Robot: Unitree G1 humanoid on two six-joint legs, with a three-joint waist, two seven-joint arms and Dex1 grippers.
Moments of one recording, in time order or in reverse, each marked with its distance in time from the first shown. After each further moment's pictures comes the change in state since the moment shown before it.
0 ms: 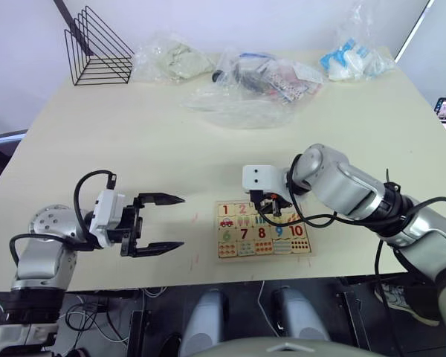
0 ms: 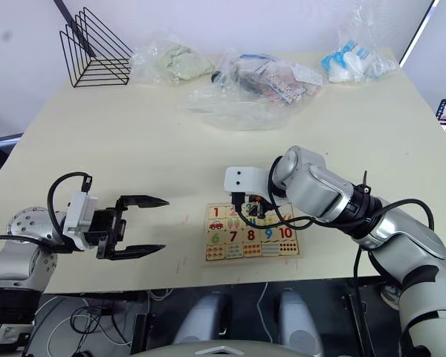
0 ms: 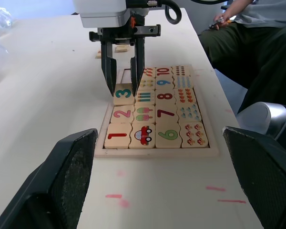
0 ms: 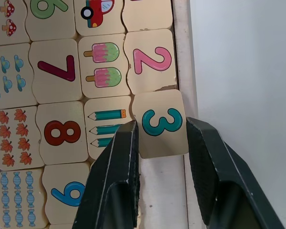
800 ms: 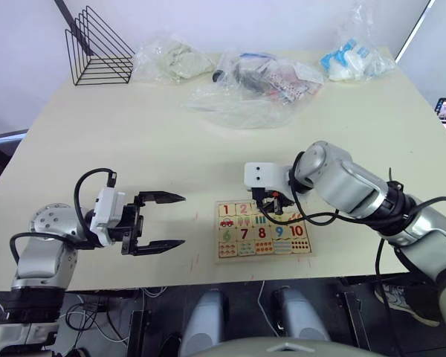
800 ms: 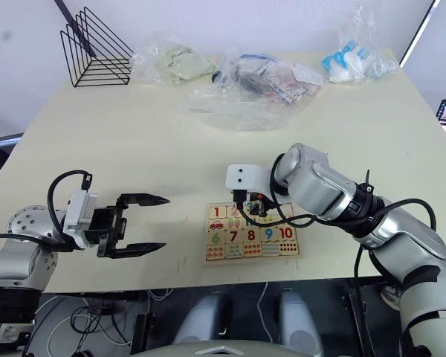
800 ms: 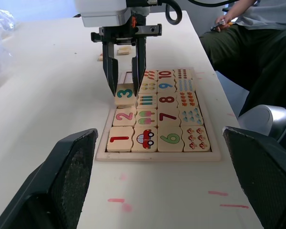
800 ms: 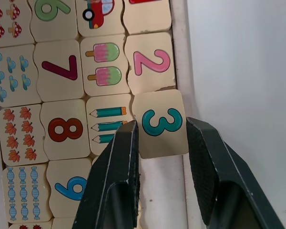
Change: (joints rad) left arm -0.006 0.002 -0.001 -0.029 -0.008 0.022 0.016; right arm -0.001 0.000 -0.015 0.000 -0.005 0.029 0.024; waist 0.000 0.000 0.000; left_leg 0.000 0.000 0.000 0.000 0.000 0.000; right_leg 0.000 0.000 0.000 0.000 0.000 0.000
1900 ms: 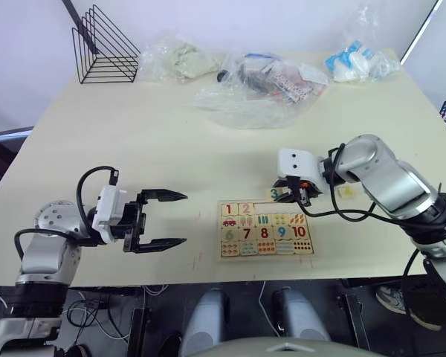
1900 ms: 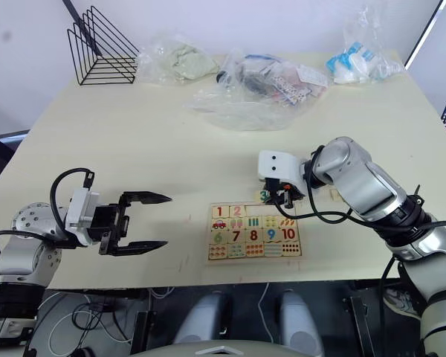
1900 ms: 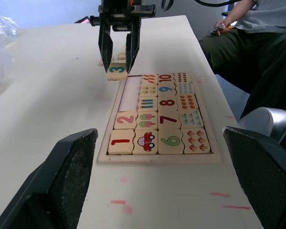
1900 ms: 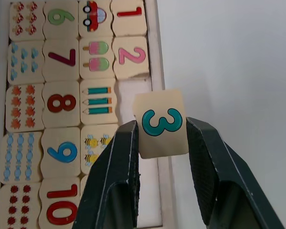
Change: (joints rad) left arm -0.028 0.002 -0.031 0.029 -0.021 -0.023 0.000; right arm 0.166 -0.159 -0.267 -0.021 0.084 -0.291 0.054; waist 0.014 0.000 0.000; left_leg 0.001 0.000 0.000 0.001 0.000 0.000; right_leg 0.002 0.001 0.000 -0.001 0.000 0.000
